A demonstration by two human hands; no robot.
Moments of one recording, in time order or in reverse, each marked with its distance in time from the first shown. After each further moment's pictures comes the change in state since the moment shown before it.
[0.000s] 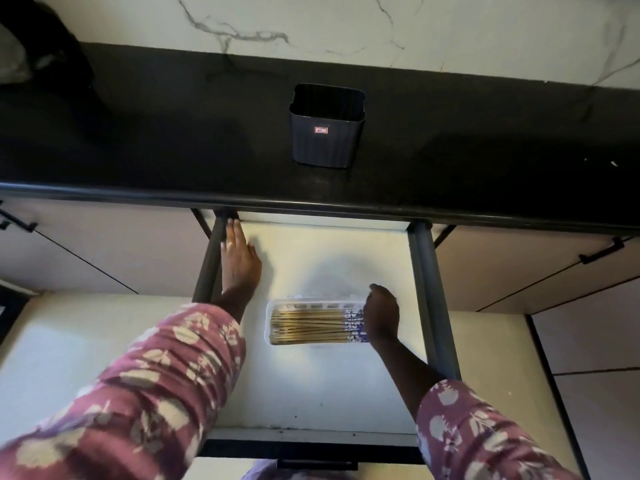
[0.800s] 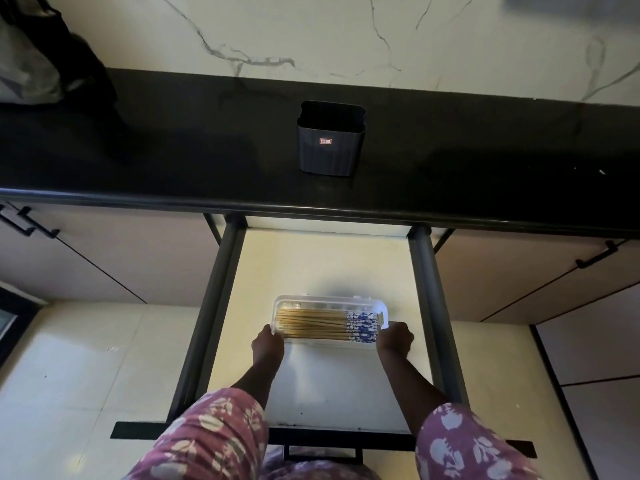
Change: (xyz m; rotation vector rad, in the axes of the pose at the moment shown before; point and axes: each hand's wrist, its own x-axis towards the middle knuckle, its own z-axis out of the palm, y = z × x) left_hand -0.128 -0.033 0.046 -0.107 -0.366 -0.563; right_hand -0.033 0.028 0.005 0.229 -0.089 0.564
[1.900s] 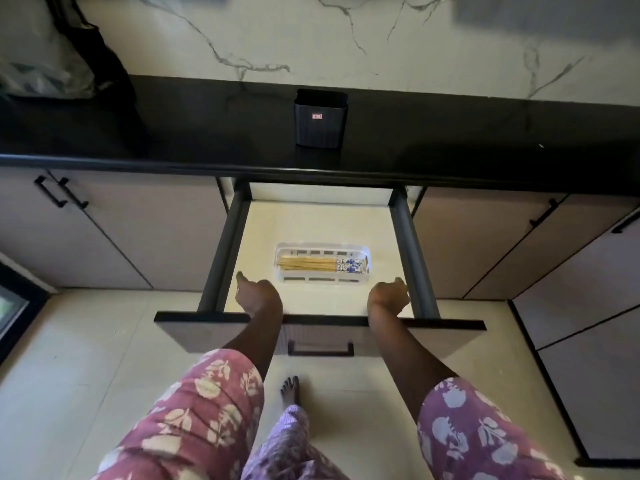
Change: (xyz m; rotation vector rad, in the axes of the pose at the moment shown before) left_hand -0.125 -0.033 -0.035 -0.486 0.441 0.016; right_hand -0.128 0.054 -0.050 0.449 0.184 0.016
